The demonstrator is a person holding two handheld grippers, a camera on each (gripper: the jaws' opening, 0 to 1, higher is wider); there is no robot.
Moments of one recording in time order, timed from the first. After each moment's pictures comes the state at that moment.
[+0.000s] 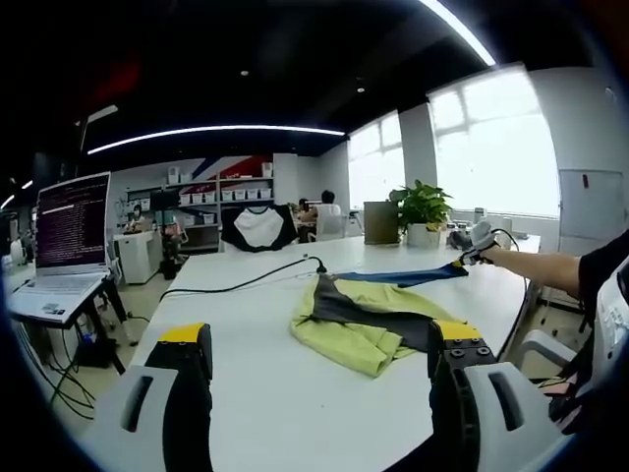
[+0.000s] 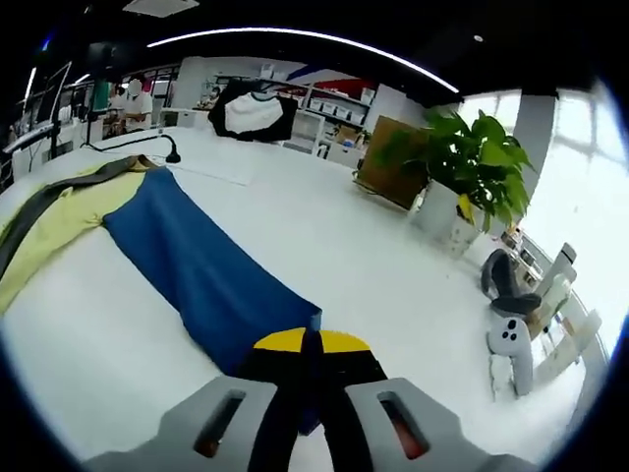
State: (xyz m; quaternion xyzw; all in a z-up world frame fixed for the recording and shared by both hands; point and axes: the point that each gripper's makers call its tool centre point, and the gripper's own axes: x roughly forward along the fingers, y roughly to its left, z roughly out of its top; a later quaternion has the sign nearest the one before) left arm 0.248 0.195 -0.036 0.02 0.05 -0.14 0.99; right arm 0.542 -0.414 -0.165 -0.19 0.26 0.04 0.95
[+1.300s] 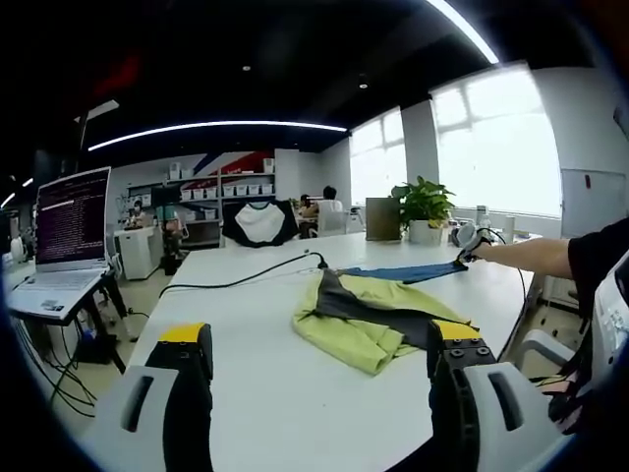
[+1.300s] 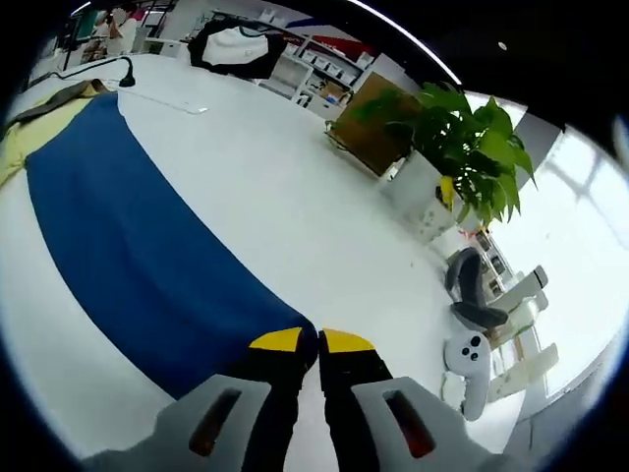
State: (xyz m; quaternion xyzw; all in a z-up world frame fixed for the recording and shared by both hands) left arm 0.251 0.198 -0.037 0.02 0.06 -0.14 0.99; right arm 0.572 -0.479 -0.184 -0.32 0.35 -0.05 0.88
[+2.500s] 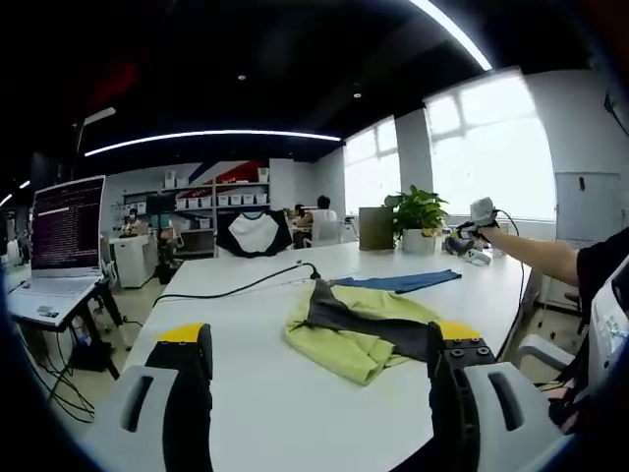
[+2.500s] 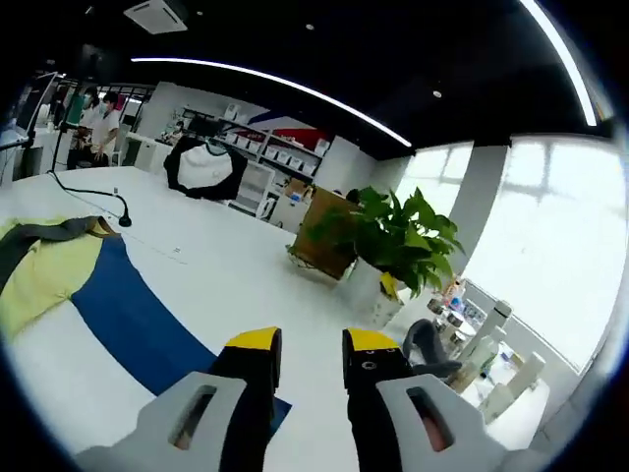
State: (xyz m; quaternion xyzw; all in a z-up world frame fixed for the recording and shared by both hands) left arm 0.252 0.183 -0.031 0.02 0.04 -0.15 0.99; right arm 0.533 -0.429 -0.020 -0.21 0.10 -0.04 0.97
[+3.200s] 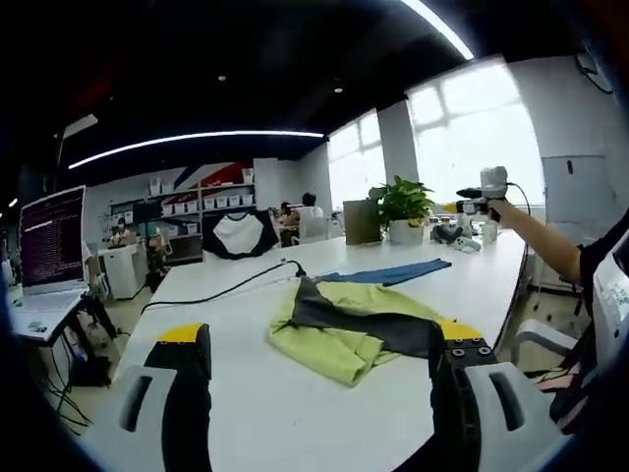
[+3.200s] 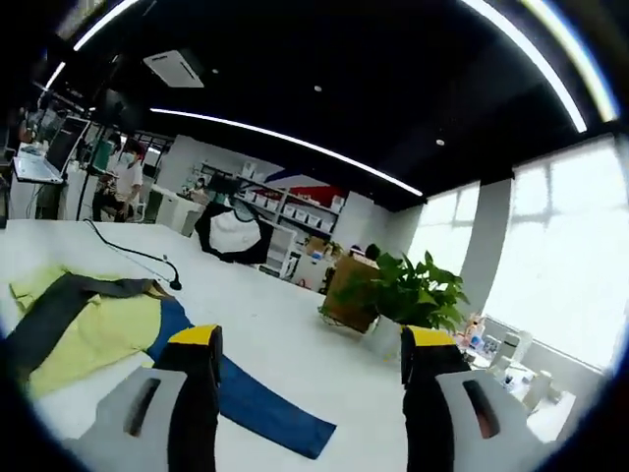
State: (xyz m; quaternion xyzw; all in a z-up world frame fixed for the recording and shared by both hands) left arm 0.257 0.151 -0.039 0.06 0.04 -0.19 0.98; right arm 0.456 -0.345 0.021 -0.16 0.01 0.09 0.98
